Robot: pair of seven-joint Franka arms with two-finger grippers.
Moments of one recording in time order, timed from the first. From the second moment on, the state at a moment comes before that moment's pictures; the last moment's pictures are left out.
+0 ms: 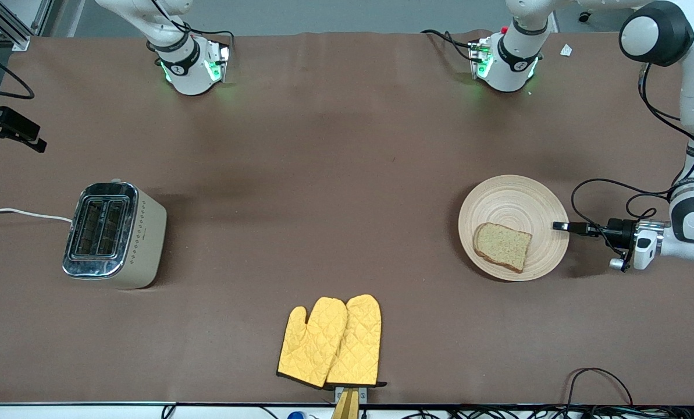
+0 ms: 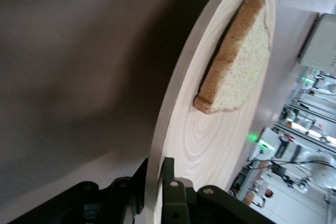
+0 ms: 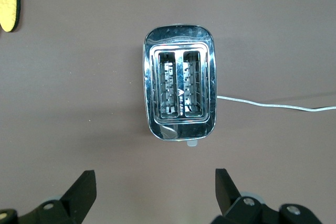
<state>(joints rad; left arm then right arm) 0.44 0.88 -0.07 -1.45 -0.60 1.52 0.61 -0.11 -0.07 0.02 -1.62 0.00 1.56 -0.05</state>
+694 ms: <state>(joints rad) 0.32 0.88 -0.16 -1.45 -0.77 1.43 0.59 -0.11 -0.07 0.02 -1.62 0.00 1.56 -0.05</state>
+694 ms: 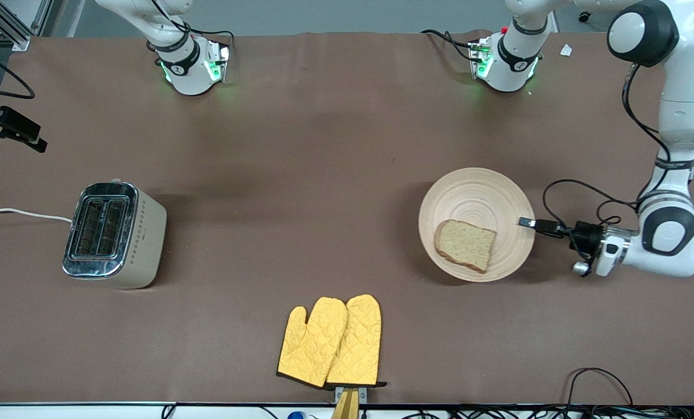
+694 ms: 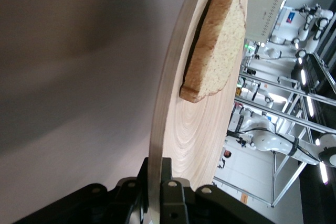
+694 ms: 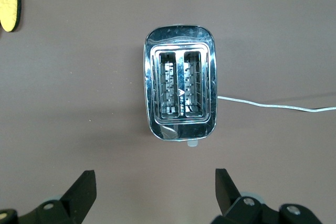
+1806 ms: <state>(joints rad) -0.29 0.92 -0.16 -1.46 -1.26 1.99 0.50 -0.11 -0.07 0.02 -1.64 0.00 1.60 -0.04</state>
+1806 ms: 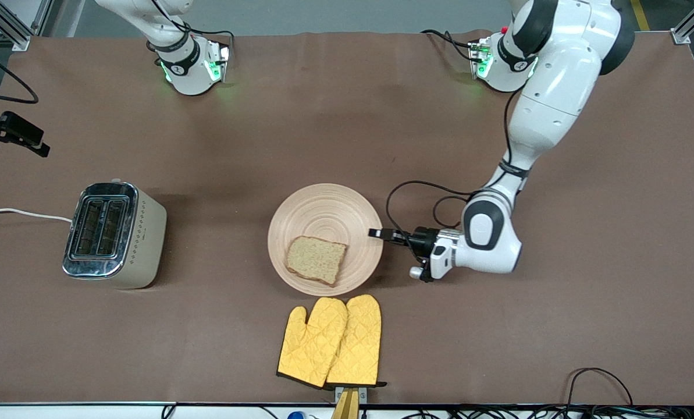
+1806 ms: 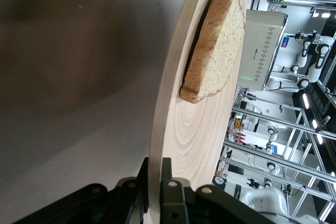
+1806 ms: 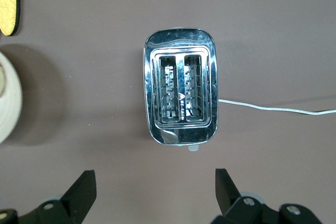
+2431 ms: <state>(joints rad) -0.43 0.97 -0.16 -1.46 -1.40 2.14 0.50 -0.11 -0.07 0.02 -1.64 0.00 1.60 -0.03</state>
